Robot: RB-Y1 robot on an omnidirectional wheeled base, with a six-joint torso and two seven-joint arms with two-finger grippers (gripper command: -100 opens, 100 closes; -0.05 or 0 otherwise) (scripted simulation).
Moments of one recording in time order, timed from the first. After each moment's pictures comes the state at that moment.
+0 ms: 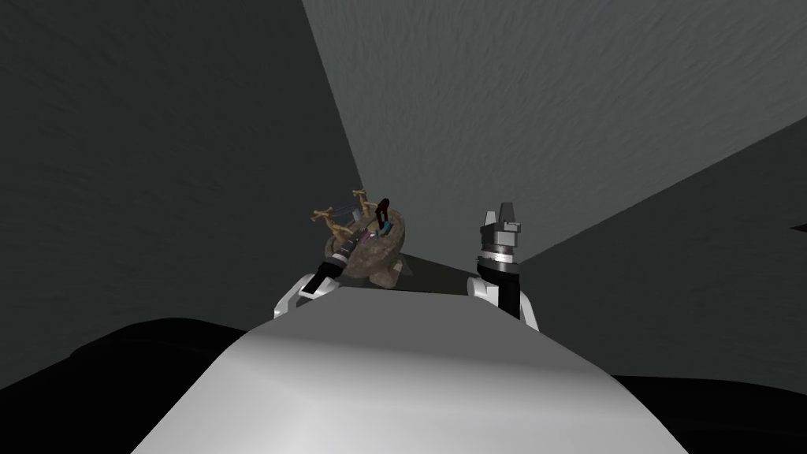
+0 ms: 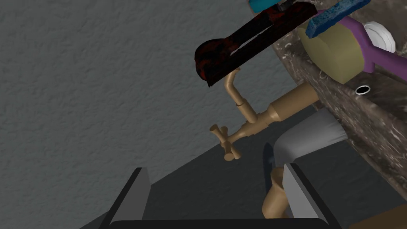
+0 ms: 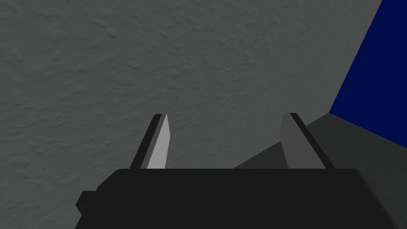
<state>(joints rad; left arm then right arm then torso) 0.50 0.54 -0.04 -2.07 0.05 -0.07 -0.14 0.48 0.03 -0.05 -2.33 0.12 -0.39 0.02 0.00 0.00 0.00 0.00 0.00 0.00</state>
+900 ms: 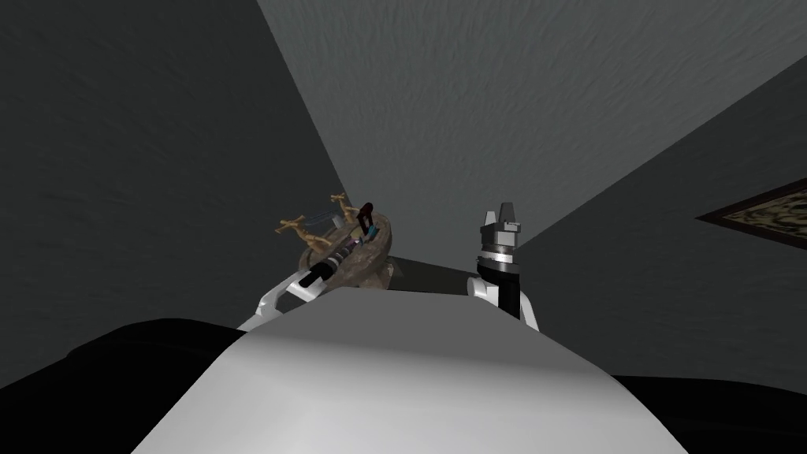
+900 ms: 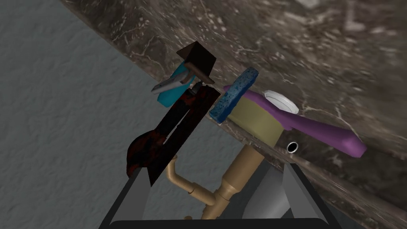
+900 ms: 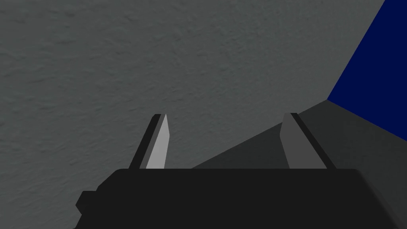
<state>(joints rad) 0.48 0.83 -0.09 -1.91 0.05 0.16 -0.14 0.48 0.03 -0.05 -2.33 0.12 -0.39 0.02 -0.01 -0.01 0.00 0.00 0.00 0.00</state>
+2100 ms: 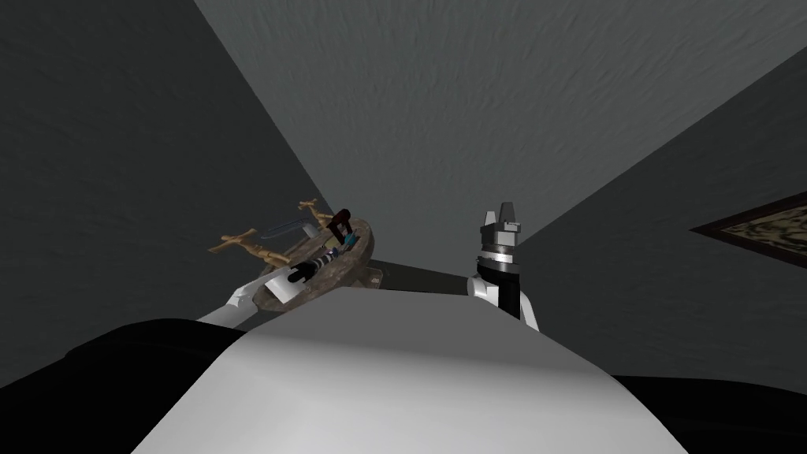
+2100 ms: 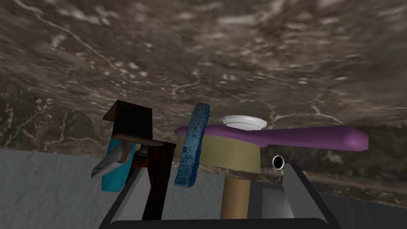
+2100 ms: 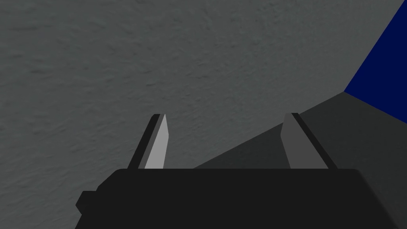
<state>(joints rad) 0.47 1.13 -0.16 -1.74 0.03 0.38 -0.13 0.48 0.03 -0.05 -2.33 0.12 -0.39 0.02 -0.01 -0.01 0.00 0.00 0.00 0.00</state>
